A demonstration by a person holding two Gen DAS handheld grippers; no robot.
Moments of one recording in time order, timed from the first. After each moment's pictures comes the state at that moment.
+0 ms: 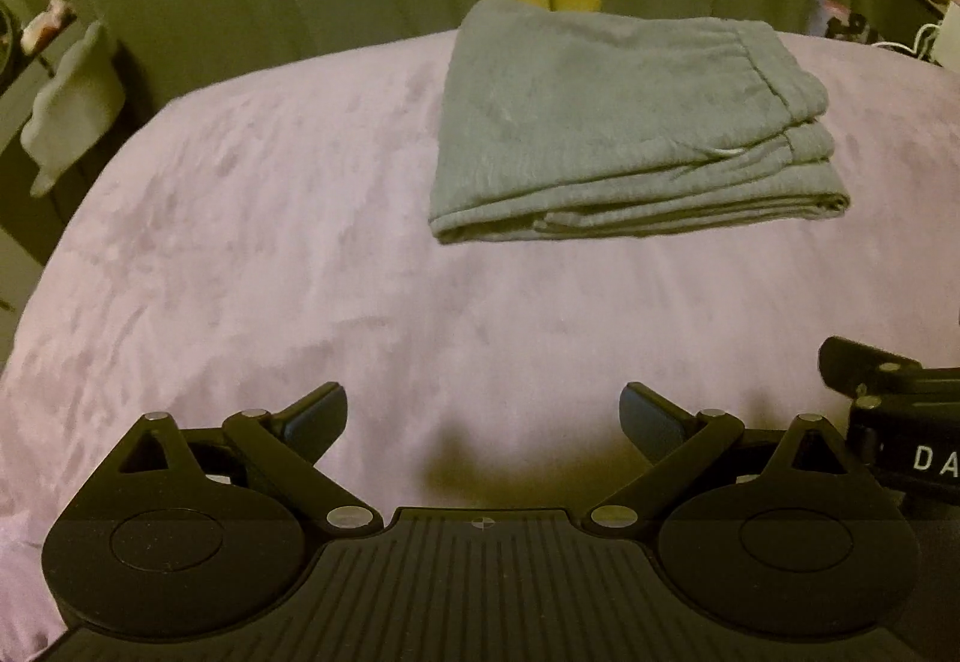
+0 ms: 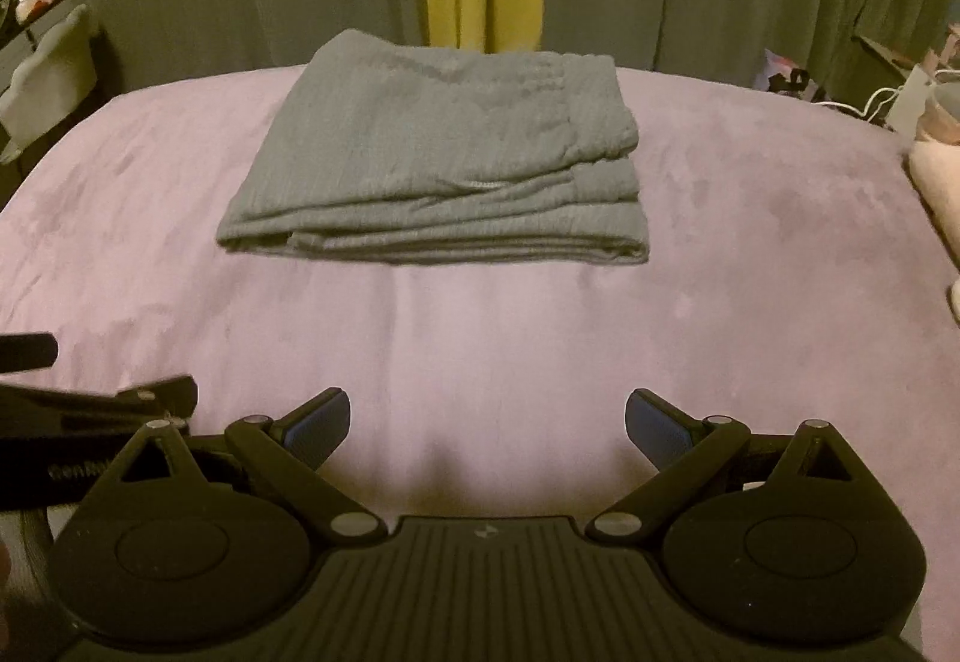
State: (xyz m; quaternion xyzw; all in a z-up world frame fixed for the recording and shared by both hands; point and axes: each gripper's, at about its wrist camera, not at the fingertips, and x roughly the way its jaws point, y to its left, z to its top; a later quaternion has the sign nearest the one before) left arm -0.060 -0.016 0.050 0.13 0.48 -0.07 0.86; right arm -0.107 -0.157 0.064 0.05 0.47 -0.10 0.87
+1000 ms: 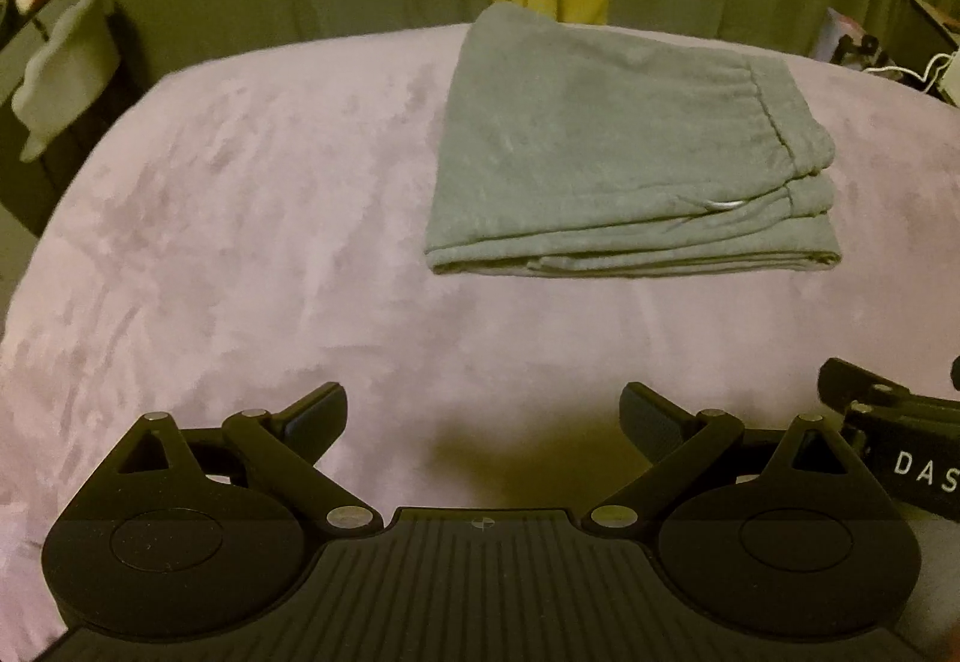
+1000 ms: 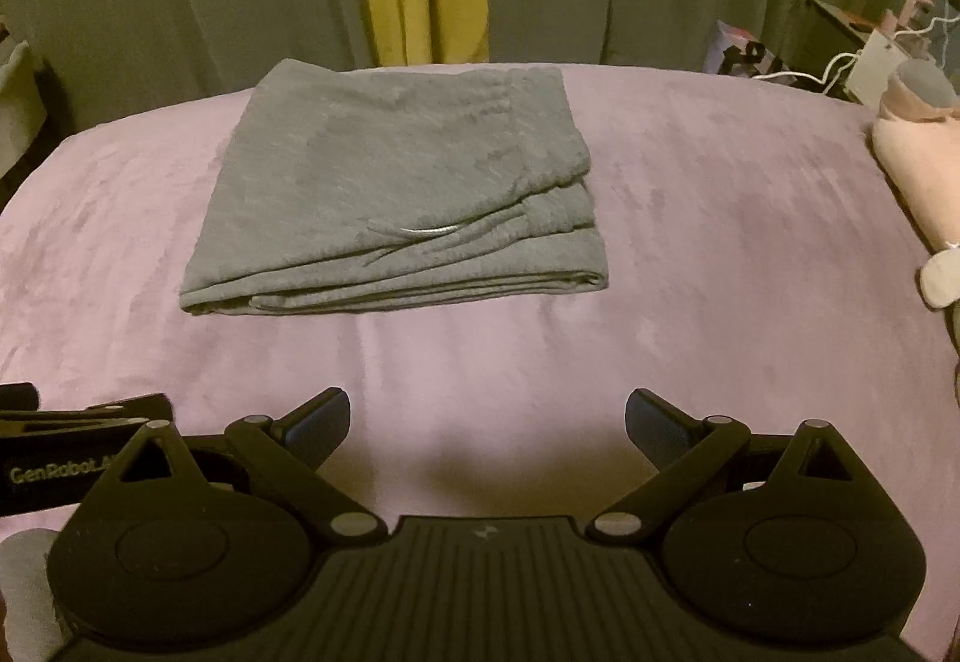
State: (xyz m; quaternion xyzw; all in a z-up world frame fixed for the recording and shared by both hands) left arm -0.025 -0.025 0.078 0.11 0.51 -0.06 0.85; right arm -0.078 -0.180 0.083 0.09 0.49 -0.15 0.85
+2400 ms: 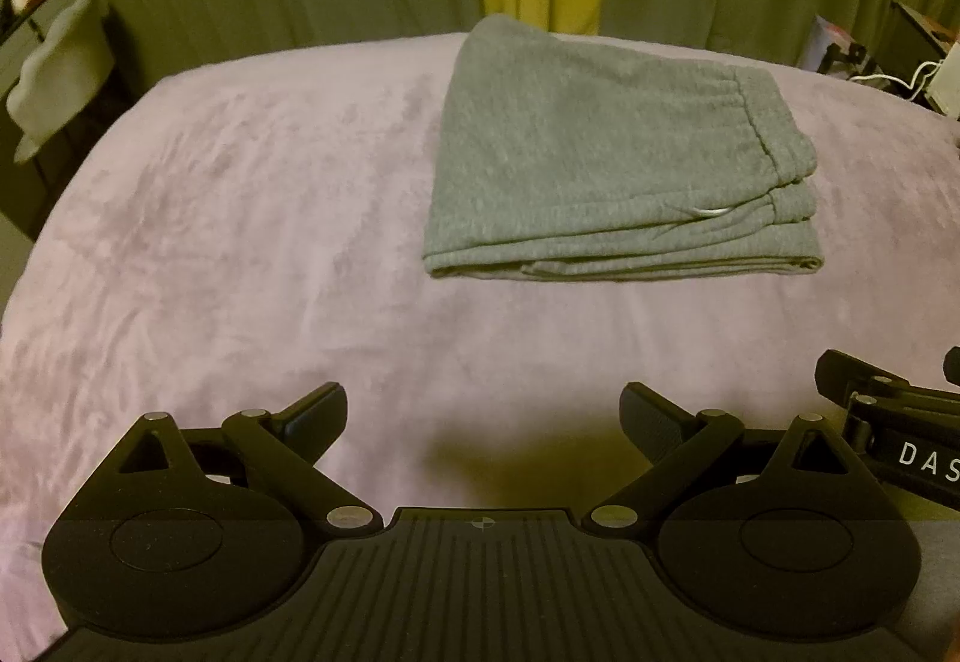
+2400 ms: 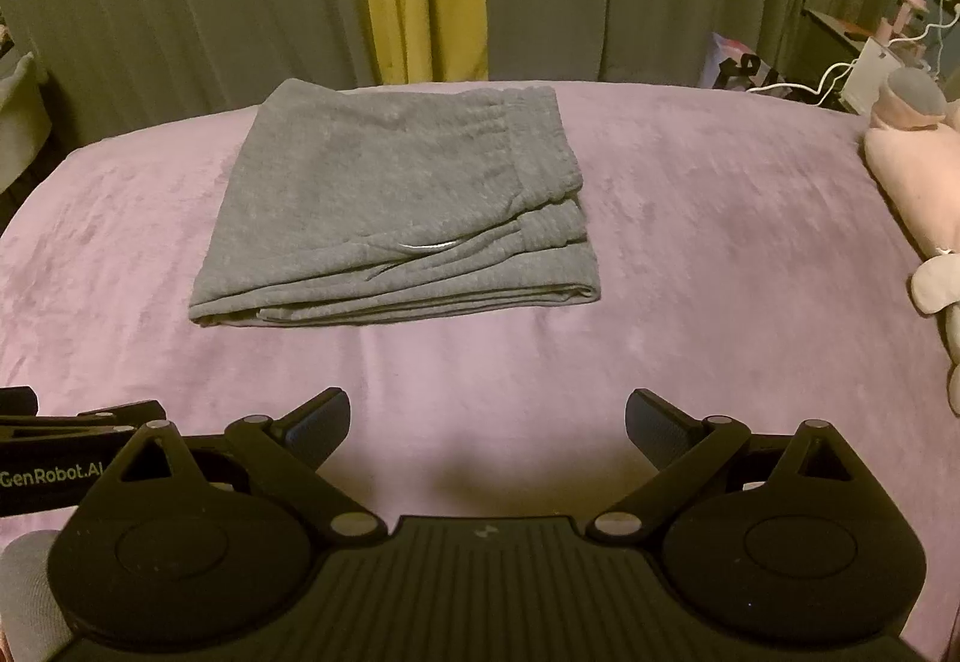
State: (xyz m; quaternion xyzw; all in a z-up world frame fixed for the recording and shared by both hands) left arm -0.031 -0.020 0.090 0.10 0.51 -0.08 0.85; right arm -0.086 -0.179 0.099 0.09 0.48 -0.14 0.86
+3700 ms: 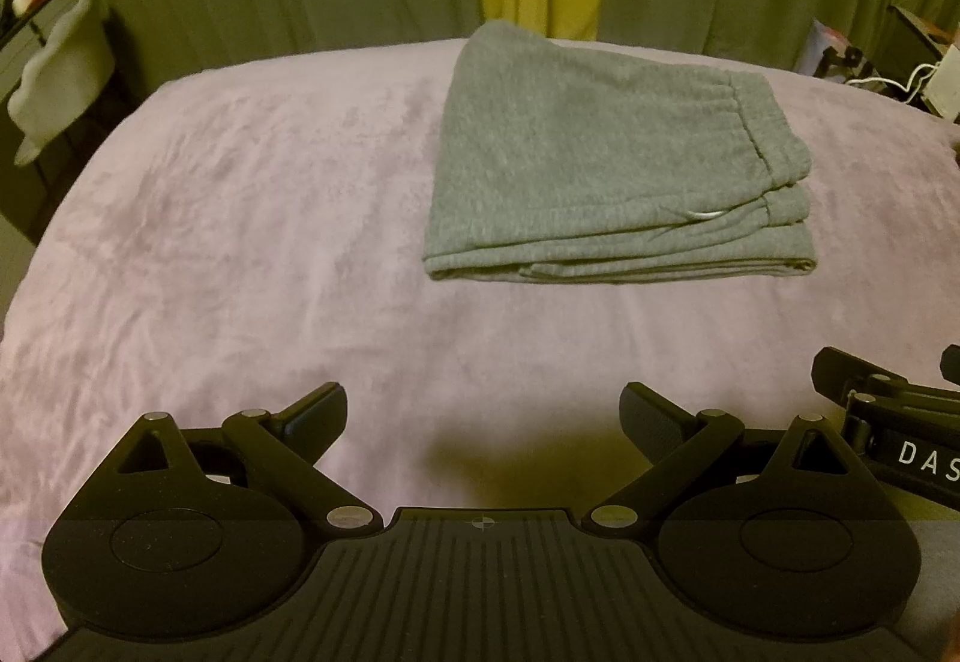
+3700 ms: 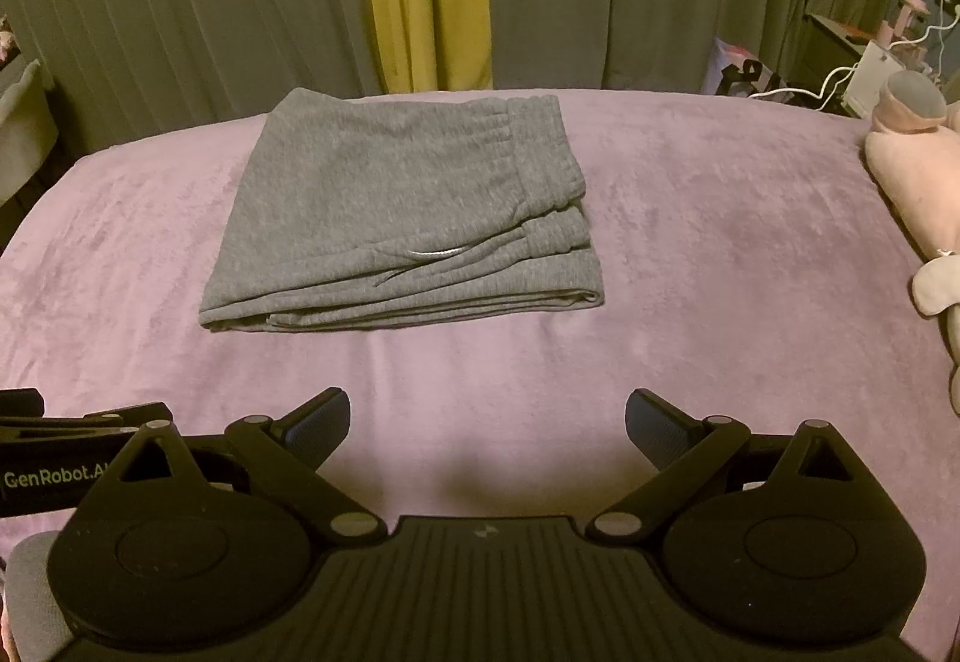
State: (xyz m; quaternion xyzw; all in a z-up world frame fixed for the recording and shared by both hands) left arm -0.034 -0.021 0.096 0.10 0.51 -0.08 0.85; right arm -0.089 -0.178 0.104 0.09 0.47 -0.14 0.87
